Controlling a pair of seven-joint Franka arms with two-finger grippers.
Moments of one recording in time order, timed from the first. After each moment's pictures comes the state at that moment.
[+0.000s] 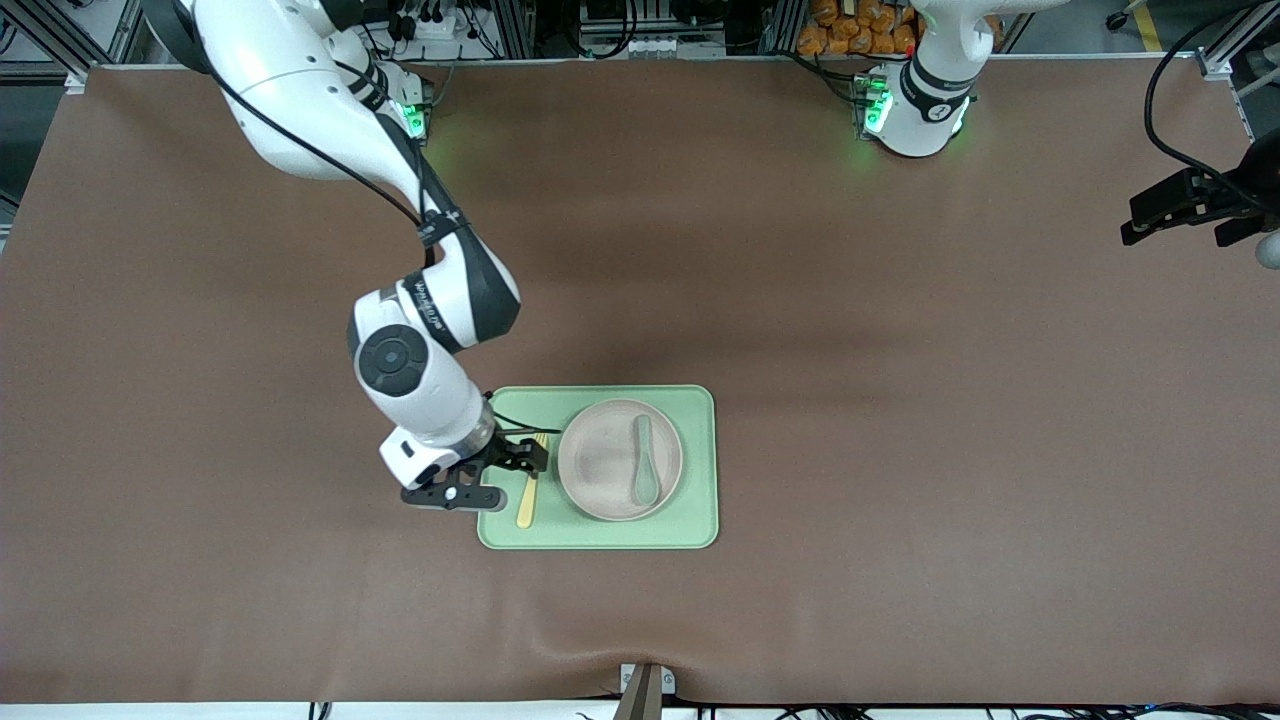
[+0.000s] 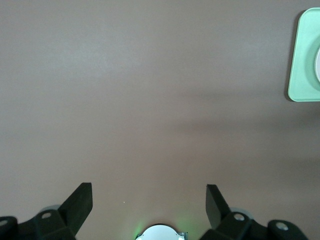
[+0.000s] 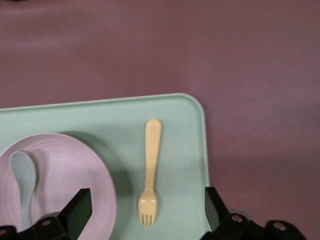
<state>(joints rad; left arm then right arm) 0.04 0.04 -0.05 -1.44 -0.02 1.39 0.01 0.39 0.70 0.01 -1.38 0.02 2.25 0.46</state>
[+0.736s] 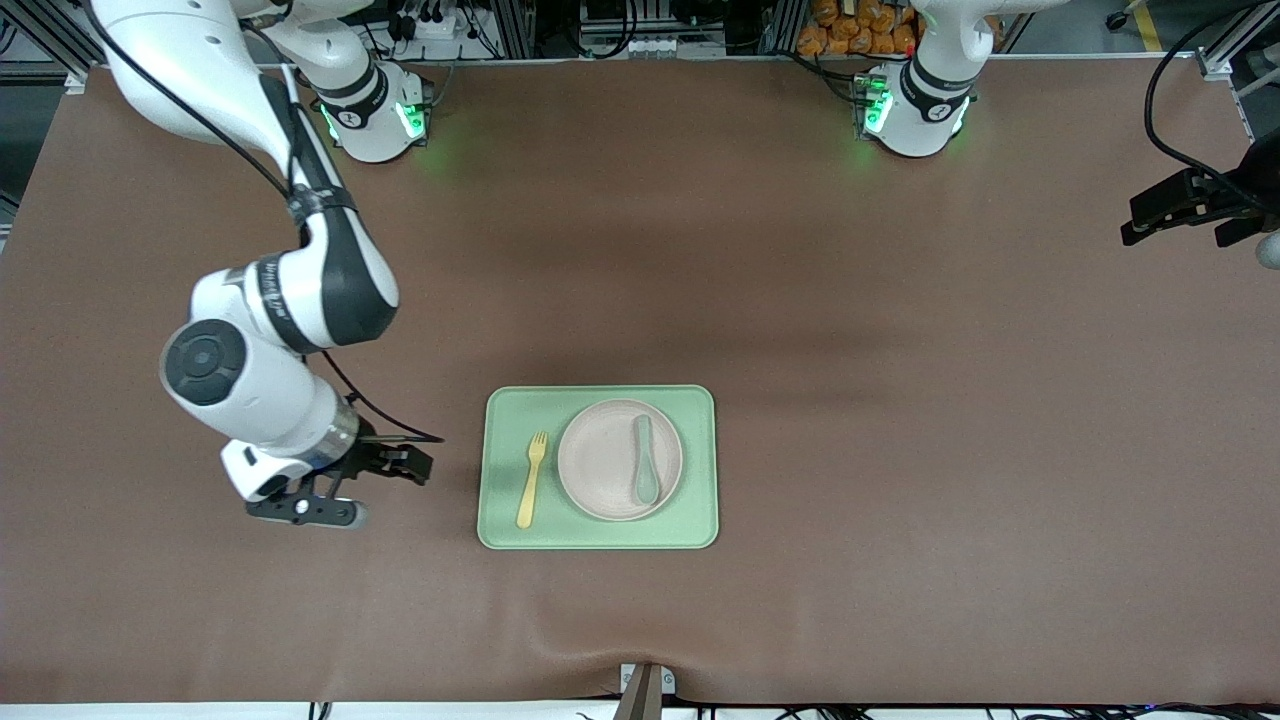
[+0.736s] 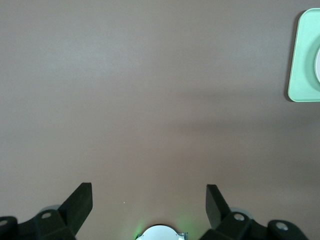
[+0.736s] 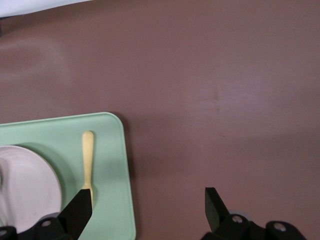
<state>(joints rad) 0.04 0.04 -0.05 -1.44 -0.02 1.39 0.01 0.22 0.56 0.01 -1.38 0.02 2.03 0.33</state>
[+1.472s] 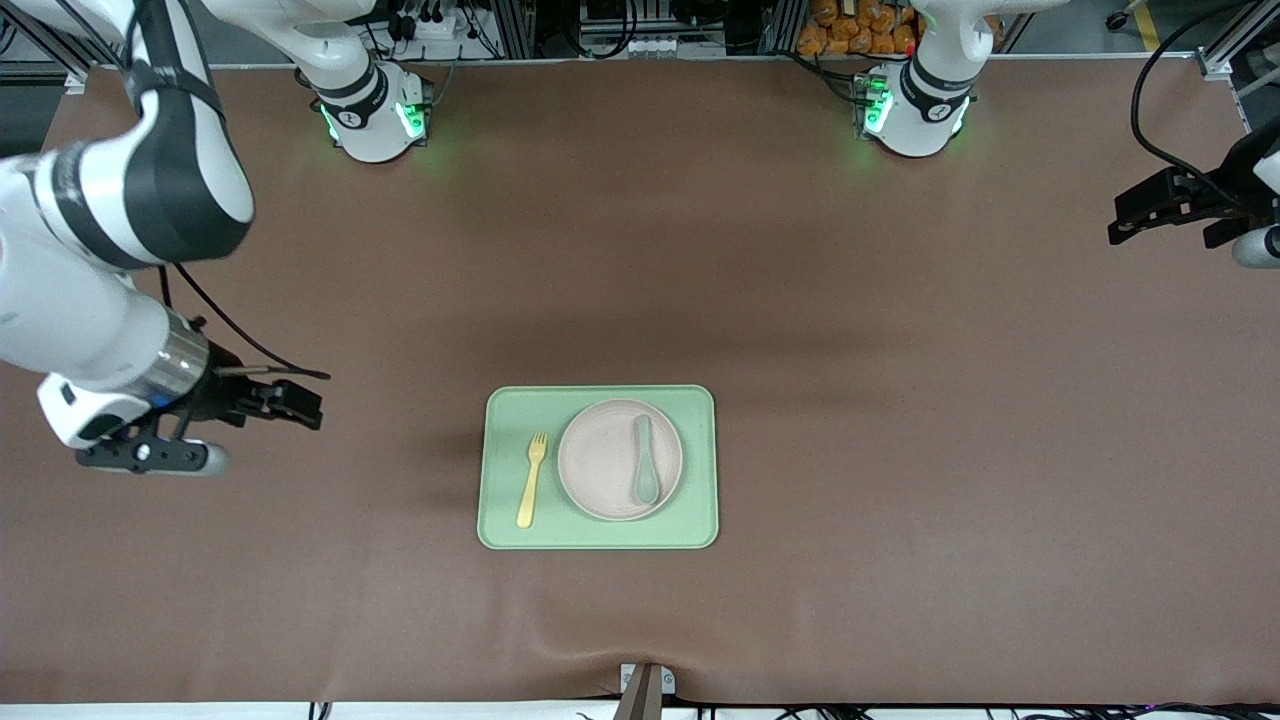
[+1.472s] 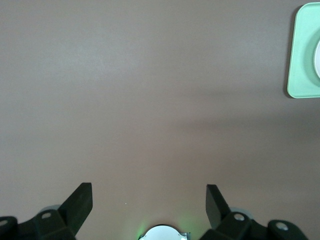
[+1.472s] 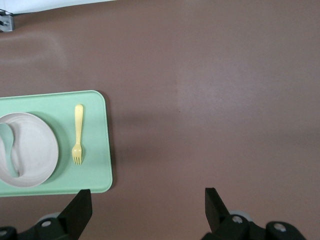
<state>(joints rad) 0.03 0.04 -0.07 -1.44 -0.01 1.39 0.01 0.07 0.33 0.10 -1.39 0.02 1.79 0.22</state>
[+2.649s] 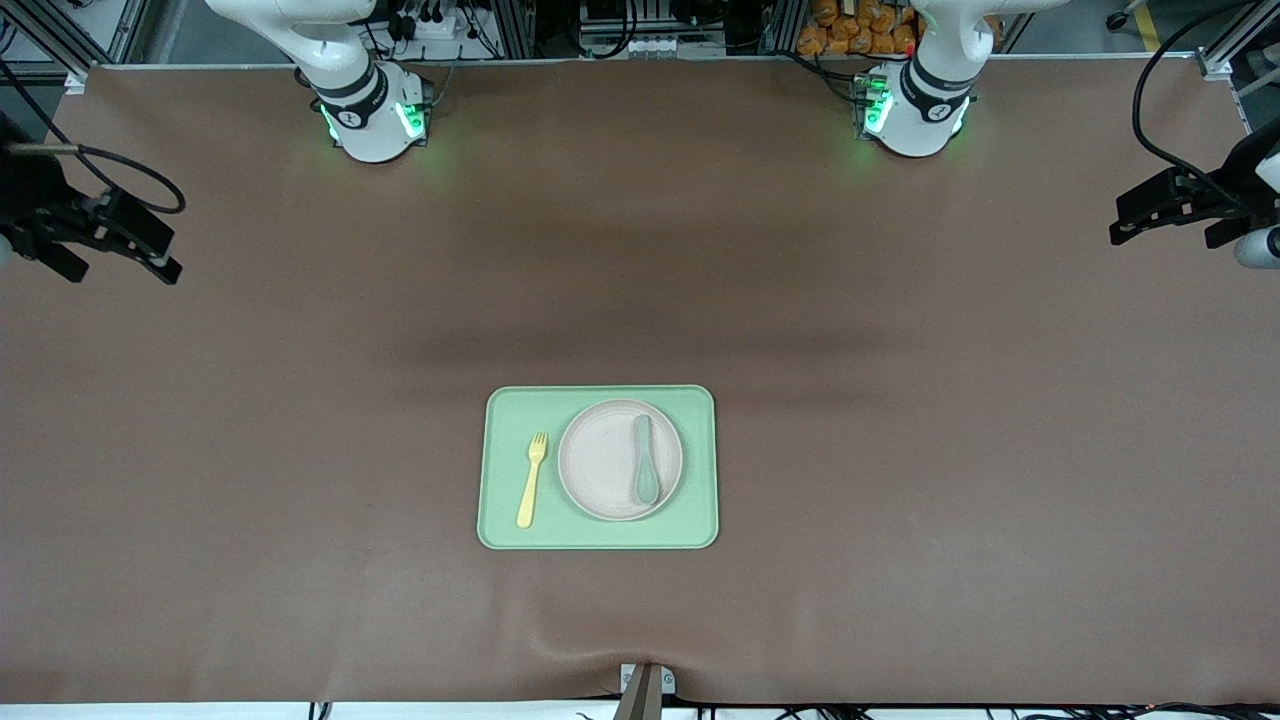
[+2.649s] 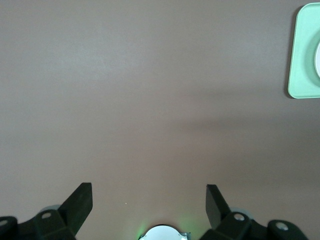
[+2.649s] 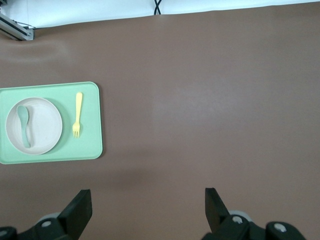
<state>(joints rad) 0.04 0.04 -0.07 -1.44 -0.01 1.39 0.01 -0.02 0.00 0.10 -1.44 0.02 1.57 0.13</state>
